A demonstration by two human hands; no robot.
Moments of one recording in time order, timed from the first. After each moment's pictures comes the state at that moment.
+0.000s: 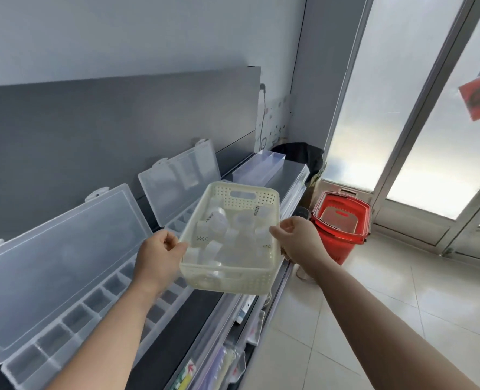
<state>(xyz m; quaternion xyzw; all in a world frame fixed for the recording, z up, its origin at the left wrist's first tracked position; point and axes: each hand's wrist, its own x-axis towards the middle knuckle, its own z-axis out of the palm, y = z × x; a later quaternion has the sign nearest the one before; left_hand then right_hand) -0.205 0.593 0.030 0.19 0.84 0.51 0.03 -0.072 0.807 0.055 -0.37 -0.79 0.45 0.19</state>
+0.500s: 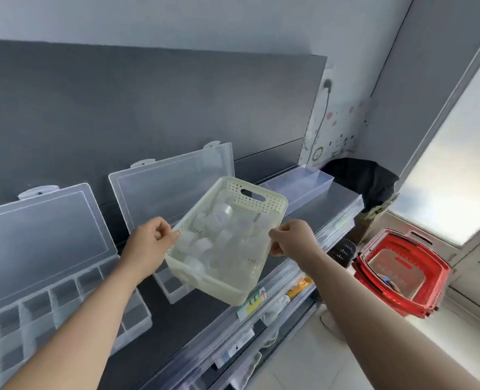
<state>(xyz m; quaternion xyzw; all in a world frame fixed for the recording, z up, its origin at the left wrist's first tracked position) -0.311 0.741 -0.006 0.08 0.88 0.47 -0.02 -0.237 1.004 0.024 -0.28 -0.83 0.49 0.04</state>
